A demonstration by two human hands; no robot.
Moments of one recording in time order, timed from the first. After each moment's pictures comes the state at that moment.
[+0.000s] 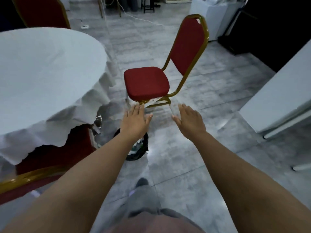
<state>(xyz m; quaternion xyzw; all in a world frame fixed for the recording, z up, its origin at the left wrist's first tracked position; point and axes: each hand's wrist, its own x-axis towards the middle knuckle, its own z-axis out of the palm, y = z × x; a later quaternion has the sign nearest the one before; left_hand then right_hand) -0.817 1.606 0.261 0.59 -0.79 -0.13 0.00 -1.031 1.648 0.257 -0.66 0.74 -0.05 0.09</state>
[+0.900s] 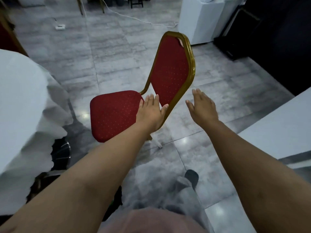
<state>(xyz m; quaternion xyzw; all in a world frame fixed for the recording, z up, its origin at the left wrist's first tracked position) -1.132 1.216 0.259 0.55 -0.82 -0.17 0.03 -1.328 1.257 0.269 -0.59 0.80 -0.10 0.05</state>
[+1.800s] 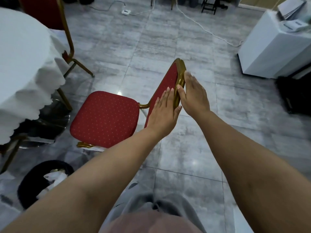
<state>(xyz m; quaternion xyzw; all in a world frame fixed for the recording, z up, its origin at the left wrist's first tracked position) -1.379 1.025 0.261 0.68 -0.68 -0.16 0.23 -1.493 0.936 0.285 -0.80 0.57 -0.16 0.12</state>
